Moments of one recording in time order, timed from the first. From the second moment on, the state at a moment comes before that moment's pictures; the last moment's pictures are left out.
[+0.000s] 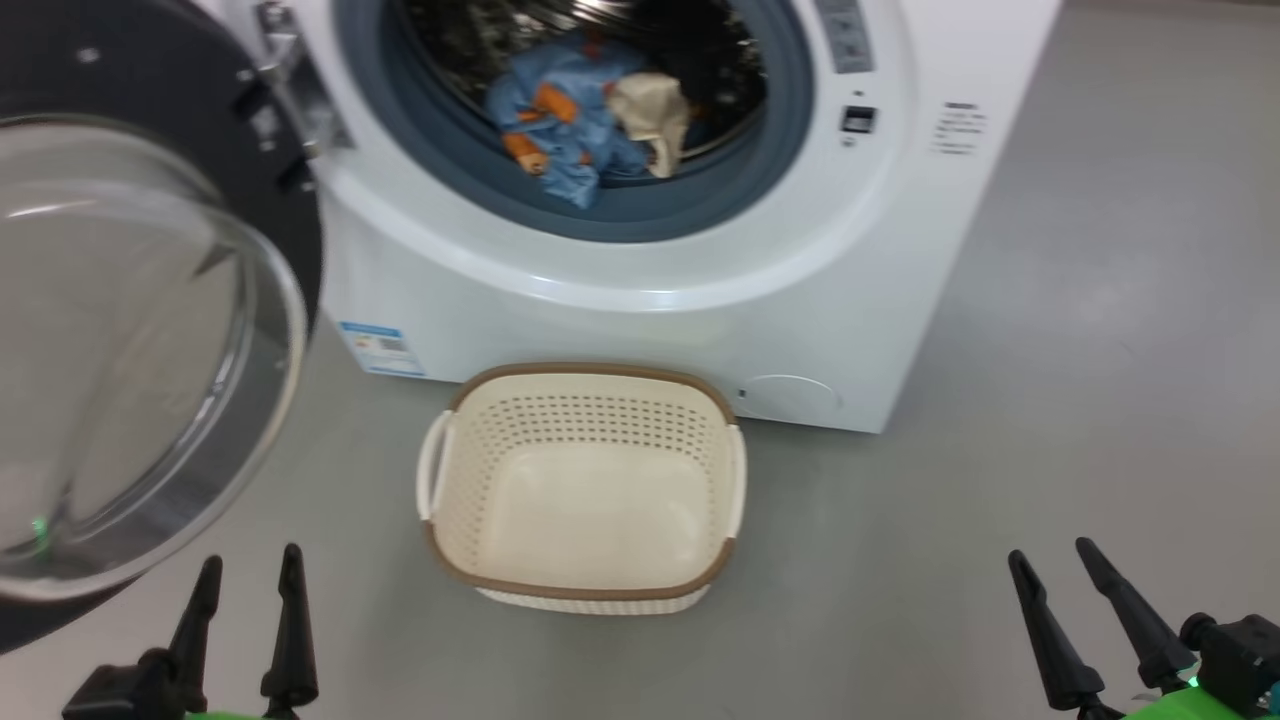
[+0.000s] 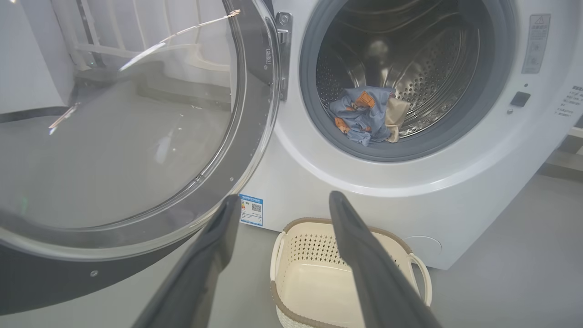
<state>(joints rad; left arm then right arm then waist) 0.01 0.04 0.08 0.16 -0.25 -0.11 -0.26 0.08 -0.29 0.08 0.10 0.45 0.13 -0.25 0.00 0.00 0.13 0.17</state>
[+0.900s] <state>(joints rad) 0.15 0.04 0.10 0.04 -0.35 0.00 -0.26 -0.07 -0.36 0.30 0.18 0.49 0.13 -0.25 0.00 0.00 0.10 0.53</state>
